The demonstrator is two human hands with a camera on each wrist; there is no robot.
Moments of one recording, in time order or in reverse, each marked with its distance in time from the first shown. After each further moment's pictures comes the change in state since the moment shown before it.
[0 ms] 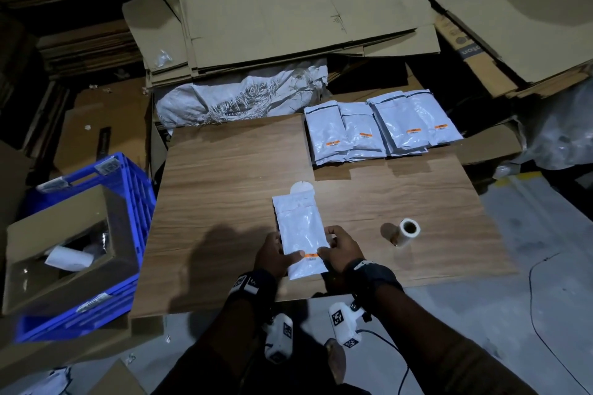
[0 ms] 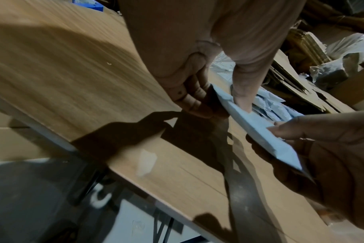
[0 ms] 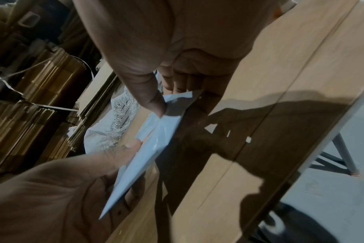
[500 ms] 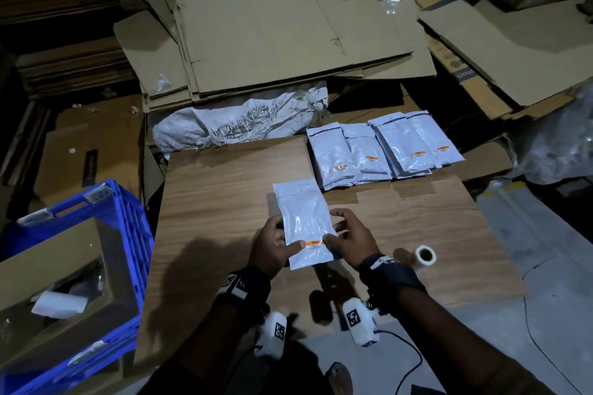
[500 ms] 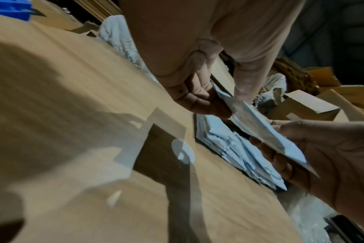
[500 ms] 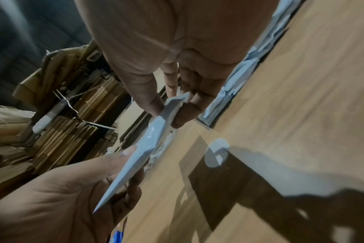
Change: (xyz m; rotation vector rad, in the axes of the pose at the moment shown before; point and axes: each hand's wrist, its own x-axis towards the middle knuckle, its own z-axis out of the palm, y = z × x) left_hand 0.031 0.078 -0.060 -0.050 -0.065 0.300; right_hand 0.025 -0.090 -0.017 0.070 0.105 -0.185
